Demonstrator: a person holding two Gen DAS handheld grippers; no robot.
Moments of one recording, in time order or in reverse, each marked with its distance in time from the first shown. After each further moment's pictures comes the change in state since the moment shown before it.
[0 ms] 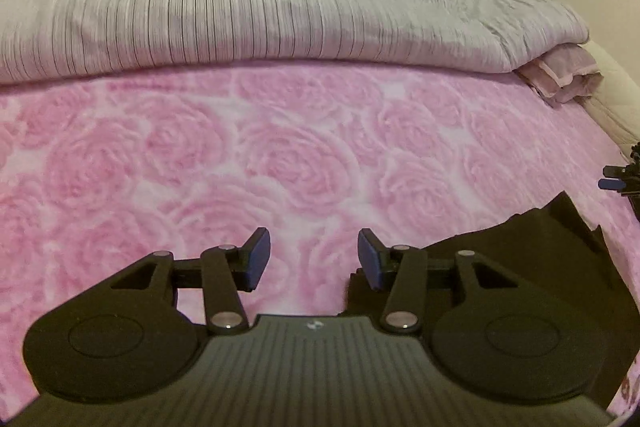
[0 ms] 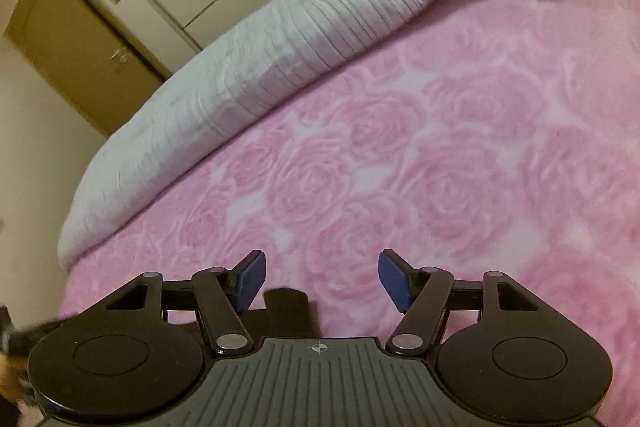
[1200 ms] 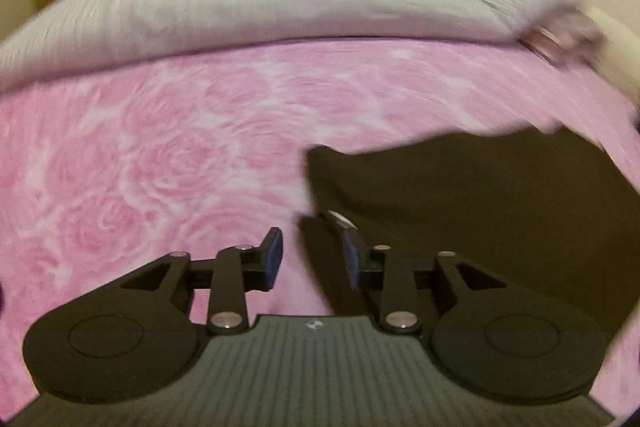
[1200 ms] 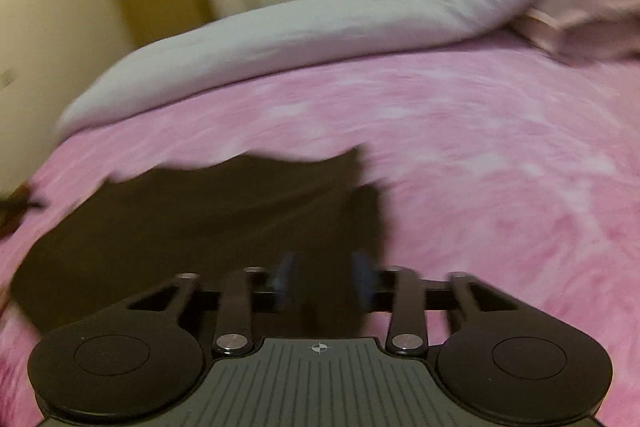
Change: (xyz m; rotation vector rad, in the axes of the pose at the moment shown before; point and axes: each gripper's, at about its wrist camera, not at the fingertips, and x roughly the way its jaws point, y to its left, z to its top) left arm -0.096 -0.032 -0.132 0.145 -0.059 0.117; right arm -0.103 0.015 -0.177 -0.404 -0.012 -0.048
